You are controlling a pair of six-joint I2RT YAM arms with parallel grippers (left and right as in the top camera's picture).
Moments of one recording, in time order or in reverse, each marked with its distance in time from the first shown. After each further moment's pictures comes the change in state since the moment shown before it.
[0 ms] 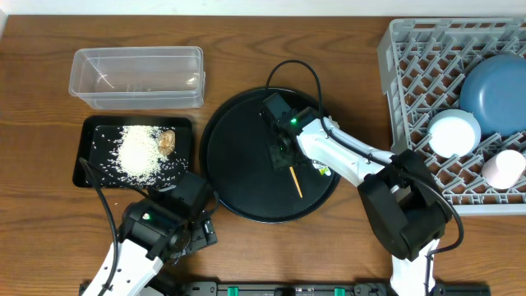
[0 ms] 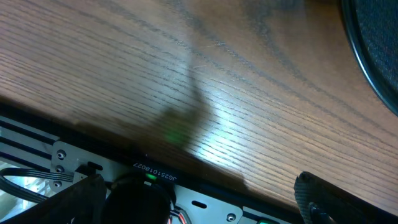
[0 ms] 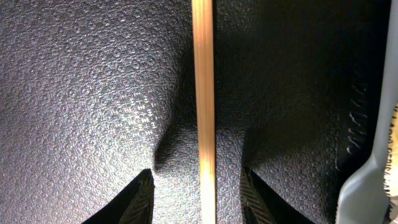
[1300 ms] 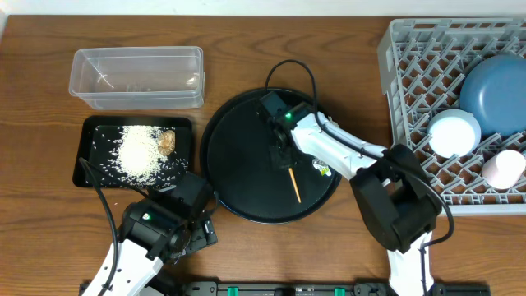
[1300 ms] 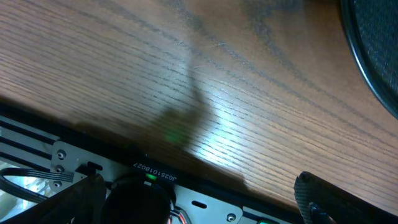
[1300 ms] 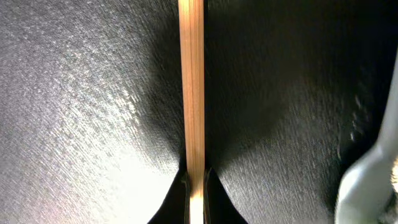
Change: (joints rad) left arm 0.000 0.000 0.000 0.000 0.000 0.000; right arm -0.001 0.070 0.099 -0.150 0.000 0.027
